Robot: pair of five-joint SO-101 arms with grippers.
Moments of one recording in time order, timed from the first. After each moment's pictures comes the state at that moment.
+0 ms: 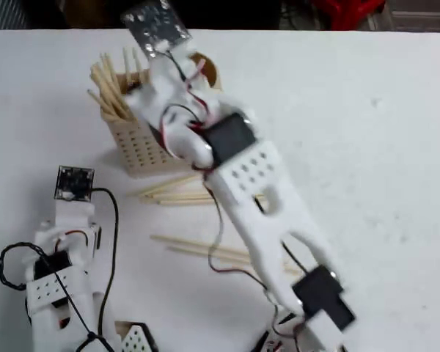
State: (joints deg) left arm -30.1 -58.2 88.3 37.0 -27.0; right arm -40.2 -3.5 -21.9 66.8 3.3
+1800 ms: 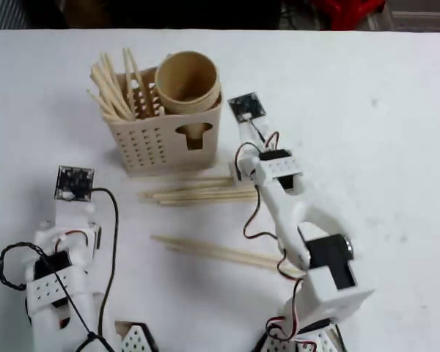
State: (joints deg) left arm -30.1 -58.2 88.3 37.0 -27.0; right arm -16.8 7.5 29.6 39.0 13.8
